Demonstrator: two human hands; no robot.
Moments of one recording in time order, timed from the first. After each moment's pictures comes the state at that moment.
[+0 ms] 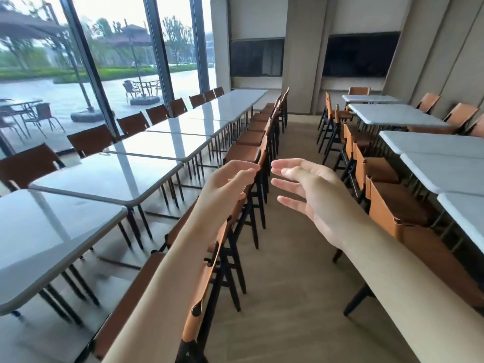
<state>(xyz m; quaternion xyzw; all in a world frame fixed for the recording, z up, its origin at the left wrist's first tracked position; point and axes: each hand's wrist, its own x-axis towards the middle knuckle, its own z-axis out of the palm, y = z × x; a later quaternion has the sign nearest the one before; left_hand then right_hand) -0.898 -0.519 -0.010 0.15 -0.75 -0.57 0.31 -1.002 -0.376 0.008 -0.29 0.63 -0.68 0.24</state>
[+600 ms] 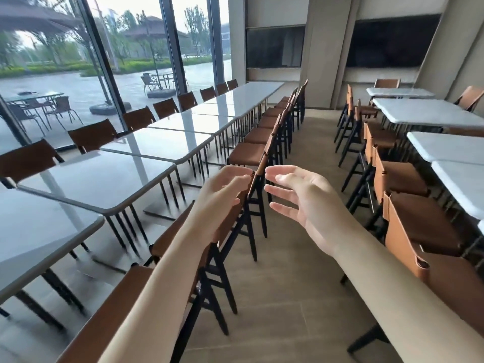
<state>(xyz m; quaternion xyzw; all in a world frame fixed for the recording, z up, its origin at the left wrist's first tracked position) -1.106 -0.564 -0.036 0.23 -0.74 -0.56 0.31 -1.219 -0.432 -0.021 -0.29 0.60 -0.68 0.31</state>
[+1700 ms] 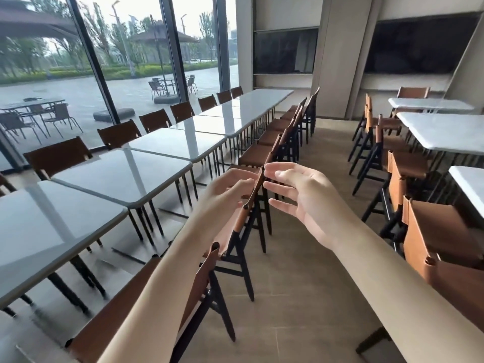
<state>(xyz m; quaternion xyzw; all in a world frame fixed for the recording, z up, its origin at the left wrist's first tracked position) -1.581 -0.804 -0.022 0.23 -0.74 -0.54 0.32 -1.712 -0.692 -0.010 -0.31 0.58 -0.67 0.34</state>
